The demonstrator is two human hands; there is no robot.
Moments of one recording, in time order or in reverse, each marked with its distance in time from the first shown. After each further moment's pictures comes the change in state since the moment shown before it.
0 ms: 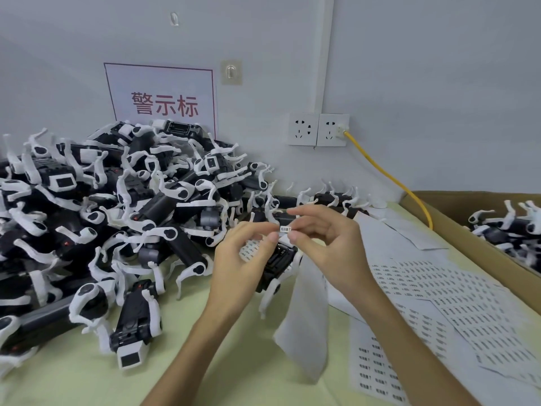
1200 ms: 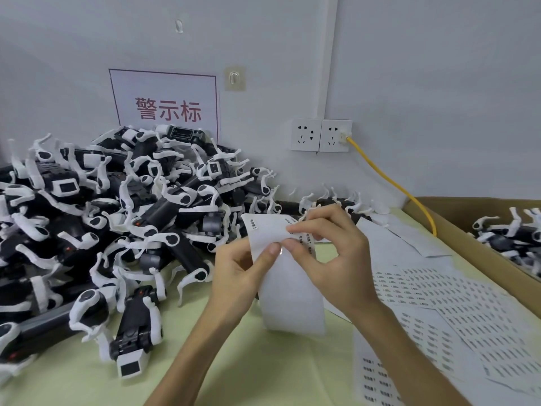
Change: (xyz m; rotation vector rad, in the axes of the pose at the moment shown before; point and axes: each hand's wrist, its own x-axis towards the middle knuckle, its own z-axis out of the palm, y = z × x) left_hand -0.005 0.012 -0.004 -0.338 -0.044 -0.139; right_hand -0.006 -0.001 0.004 -0.411 0.130 -0.405
